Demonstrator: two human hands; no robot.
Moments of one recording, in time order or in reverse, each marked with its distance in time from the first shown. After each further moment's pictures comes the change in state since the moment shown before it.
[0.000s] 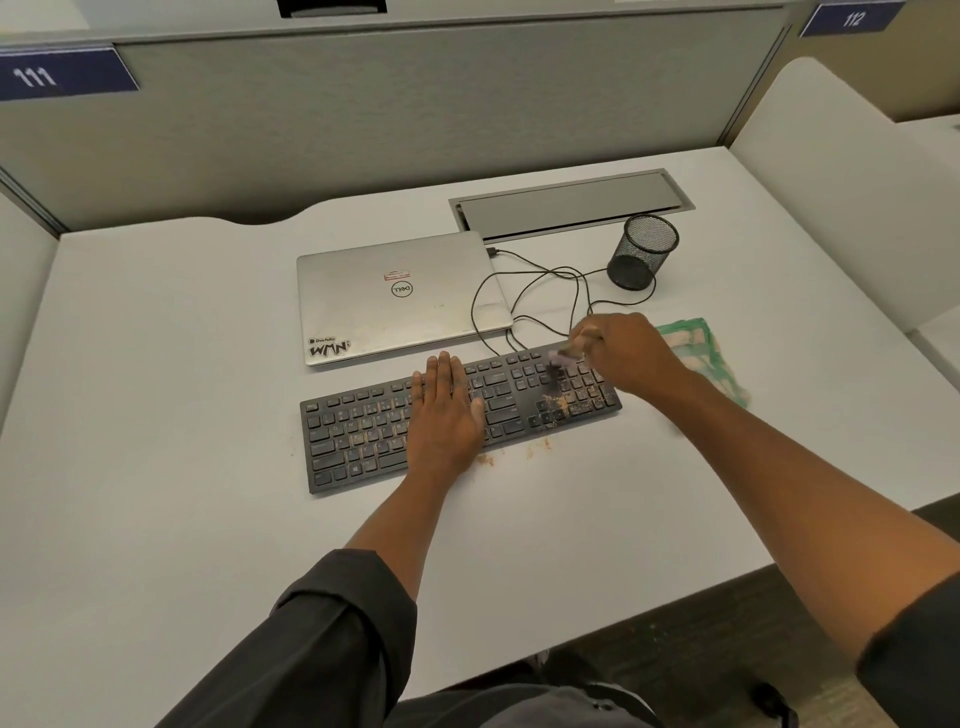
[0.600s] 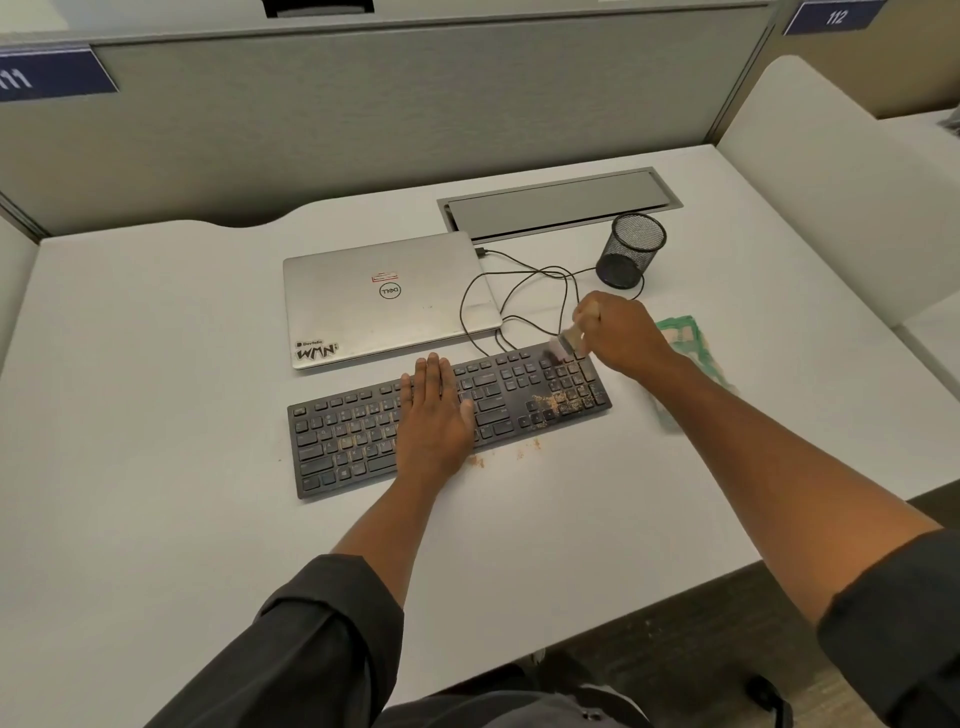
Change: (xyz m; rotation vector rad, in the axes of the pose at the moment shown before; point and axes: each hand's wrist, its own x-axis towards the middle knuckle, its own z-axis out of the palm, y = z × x) left_hand 0.000 -0.001 0.003 0.002 0.024 0.004; right_hand 0.018 0.004 -0.008 0.000 0.083 0.094
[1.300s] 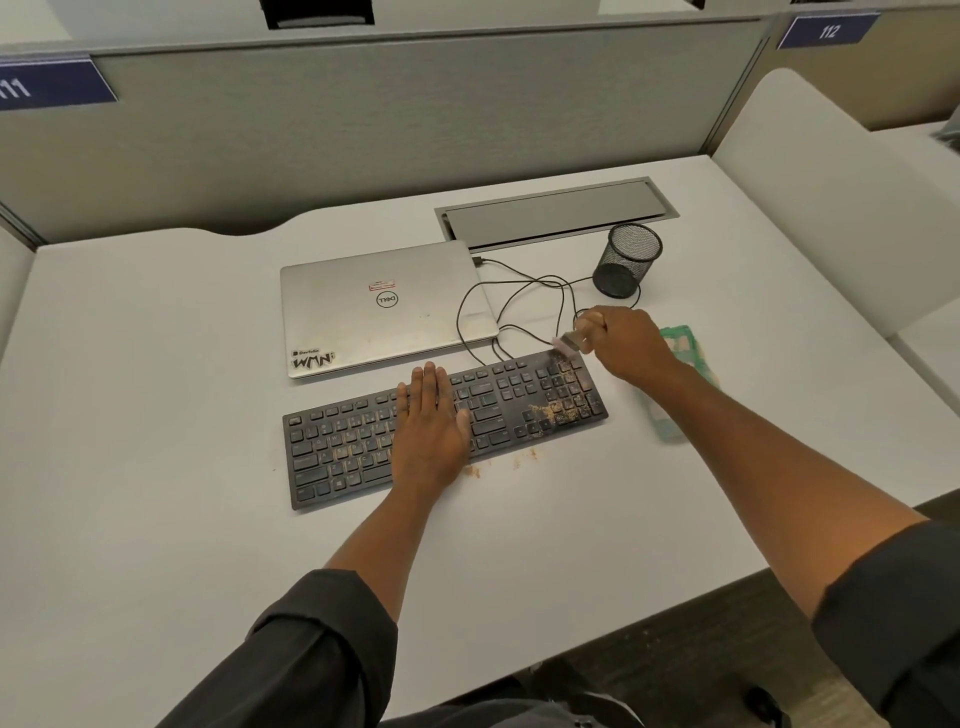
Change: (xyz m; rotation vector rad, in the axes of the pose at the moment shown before) left_hand 0.000 0.001 -0.002 0.014 -0.014 -0.003; right_hand 0.006 0.021 0.001 0.056 0.031 0.003
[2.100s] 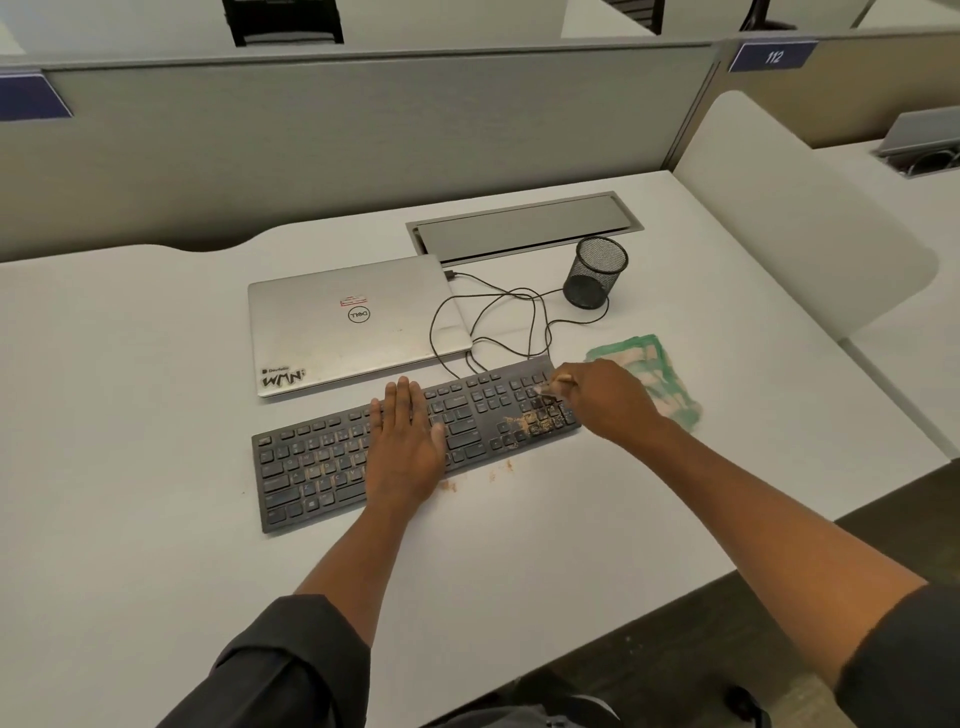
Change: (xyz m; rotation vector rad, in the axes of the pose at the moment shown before) left_hand 0.000 0.000 0.001 -0.027 0.020 0.008; right_hand -0.046 0.015 0.007 -0.114 -0.116 -0.062
